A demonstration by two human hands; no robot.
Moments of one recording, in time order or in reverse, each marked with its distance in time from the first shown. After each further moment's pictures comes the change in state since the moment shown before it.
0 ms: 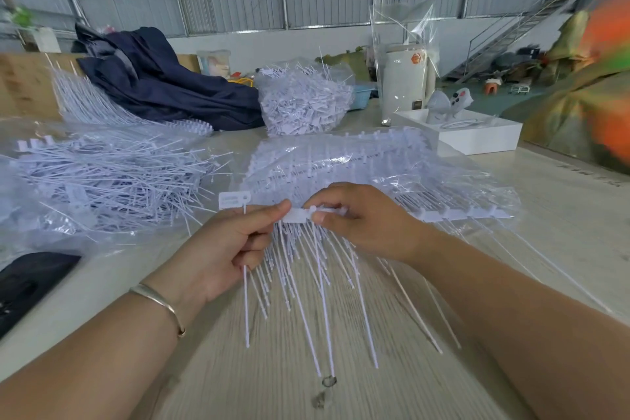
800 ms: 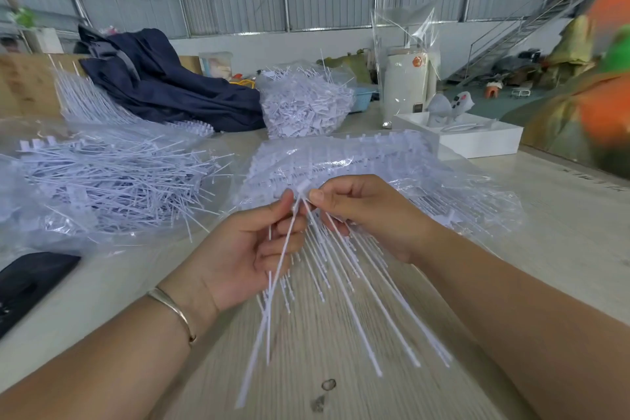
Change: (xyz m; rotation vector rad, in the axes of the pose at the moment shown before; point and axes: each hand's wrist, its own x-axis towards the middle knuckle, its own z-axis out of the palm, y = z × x) left_hand -0.007 0.001 0.012 -0.415 -0.481 -0.113; right_hand -0.003 -0.013 -0.009 0.695 -0.006 0.102
